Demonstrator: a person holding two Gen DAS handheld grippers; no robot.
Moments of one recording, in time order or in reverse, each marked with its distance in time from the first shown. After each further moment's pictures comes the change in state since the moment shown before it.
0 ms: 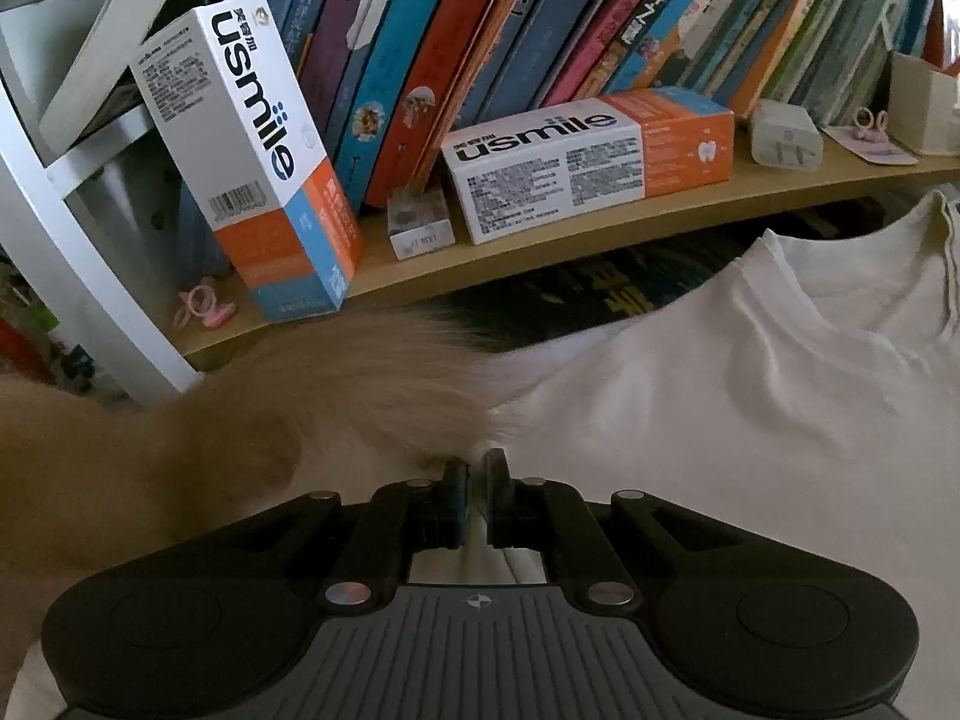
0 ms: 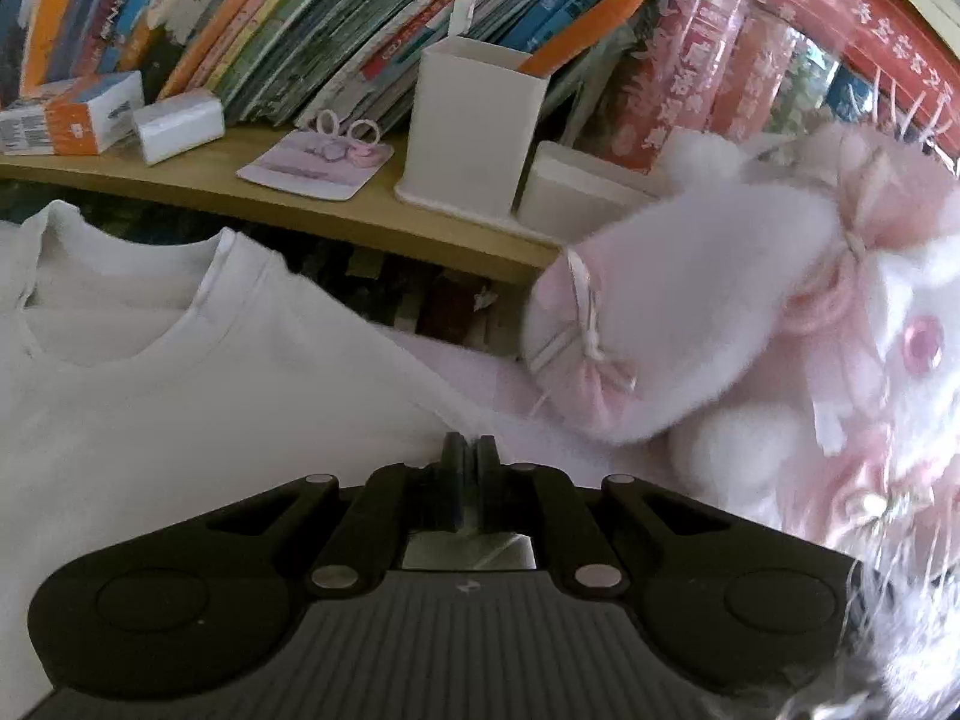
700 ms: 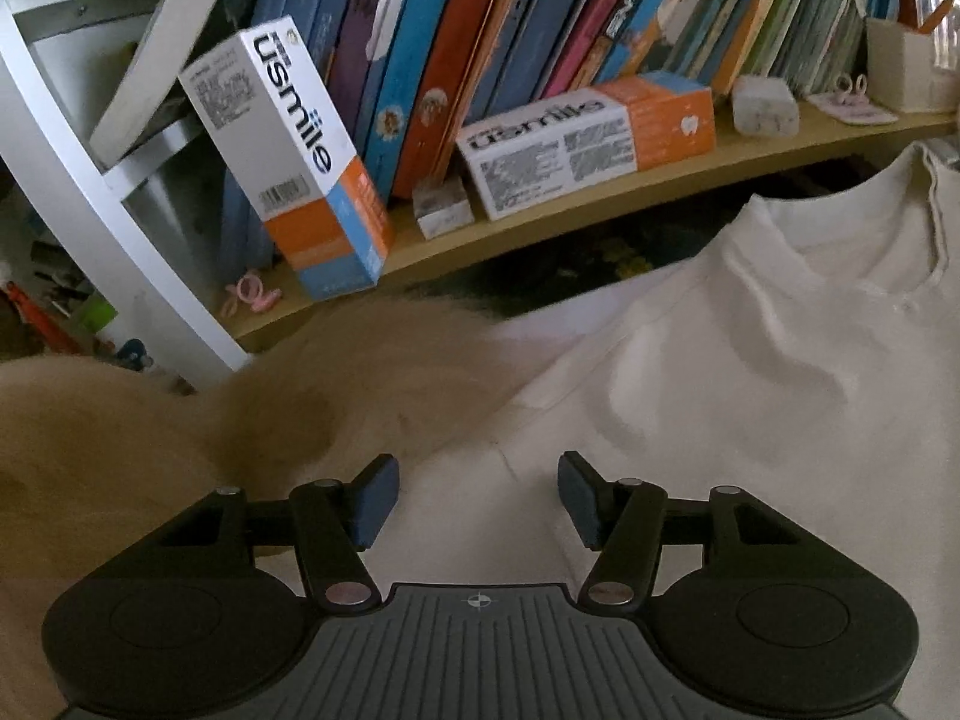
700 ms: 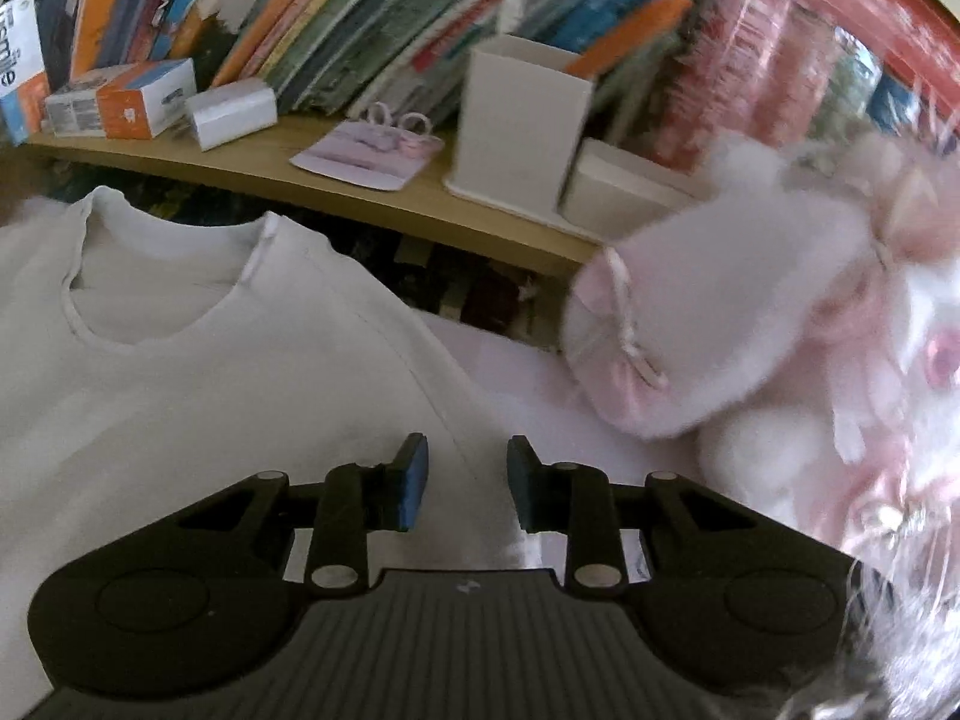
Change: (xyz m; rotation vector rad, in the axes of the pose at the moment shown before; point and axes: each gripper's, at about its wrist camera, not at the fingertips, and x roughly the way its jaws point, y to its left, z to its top) left arm -0.027 0.003 -0.019 0.063 0.009 0.053; right arm -0.009 -0.007 -0.008 -0.042 0.020 0.127
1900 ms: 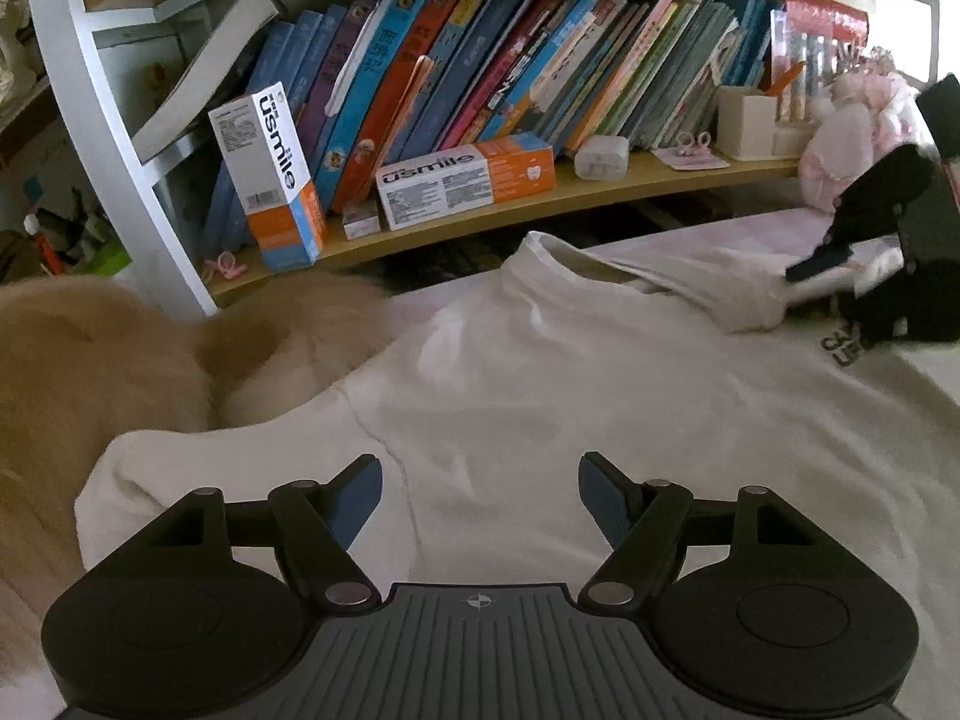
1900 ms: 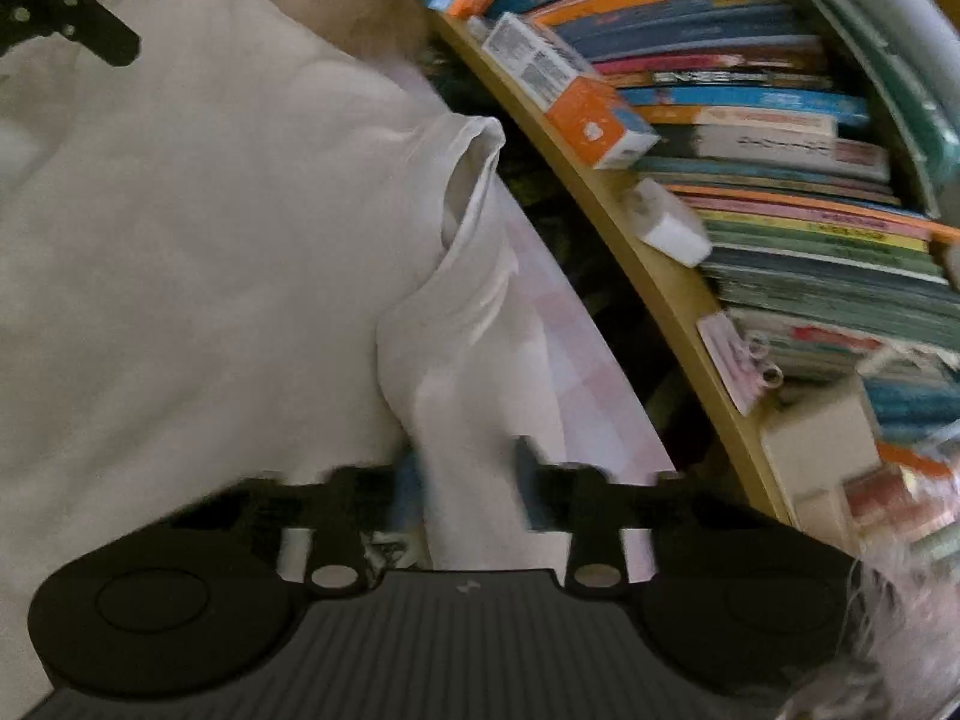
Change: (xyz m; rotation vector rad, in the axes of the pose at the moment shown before) left arm -0.117 -0.023 -0.050 -0.055 -0.056 -0.159; right arm -0.031 0.150 -0.012 -0.772 -0.098 0.117
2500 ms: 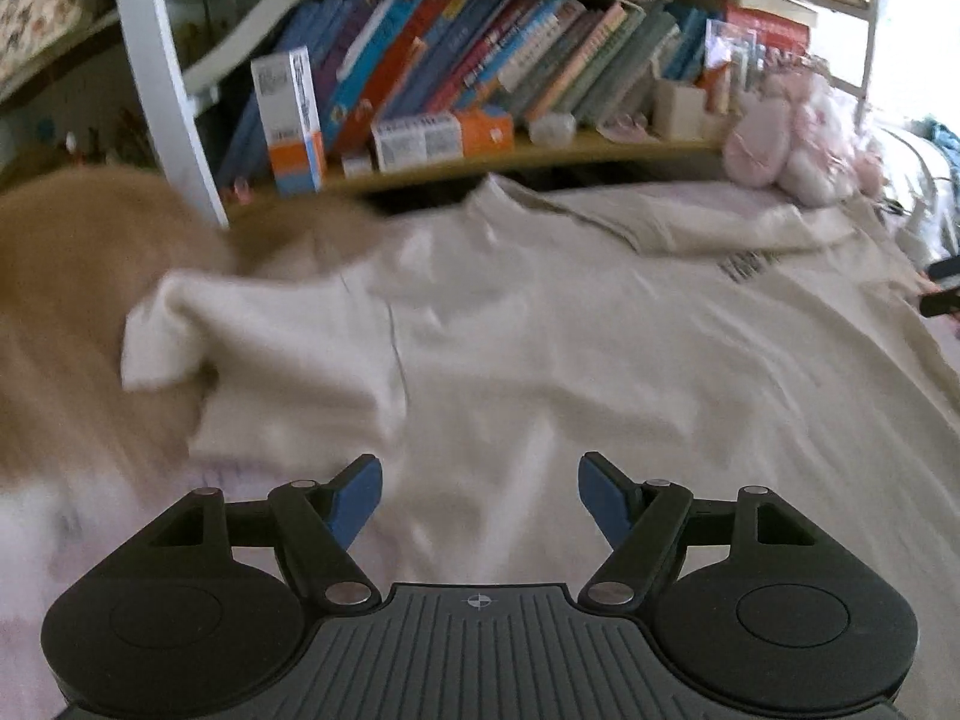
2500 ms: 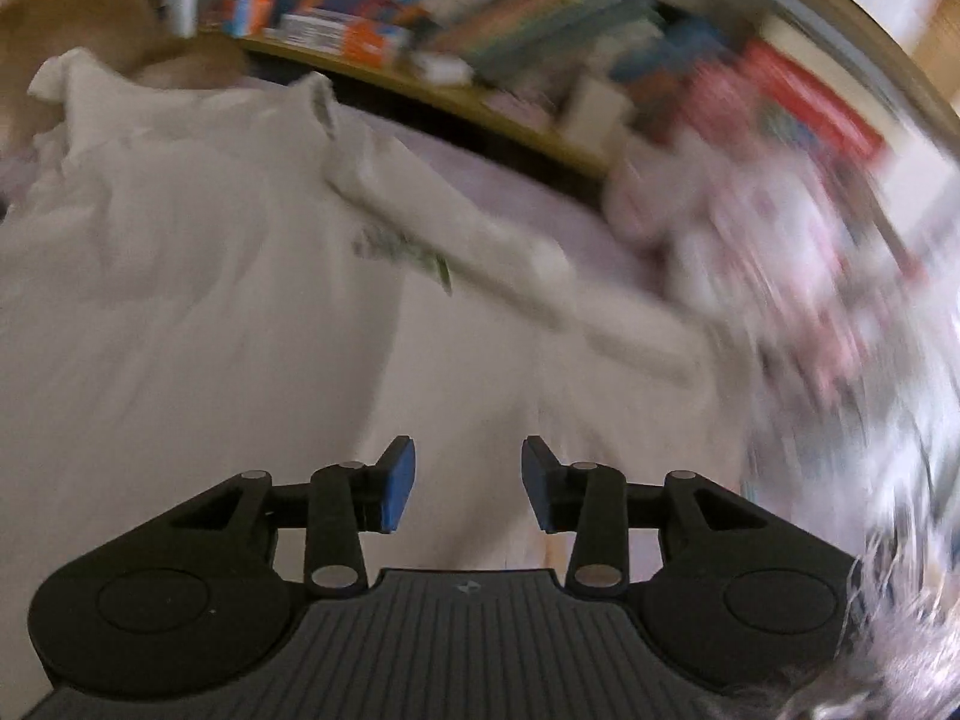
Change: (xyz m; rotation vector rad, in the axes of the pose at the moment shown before) left arm -0.074 -0.009 -0.068 -0.077 -0.021 -0.065; right arm -0.170 0.018 -0.131 0.510 0.082 -0.146
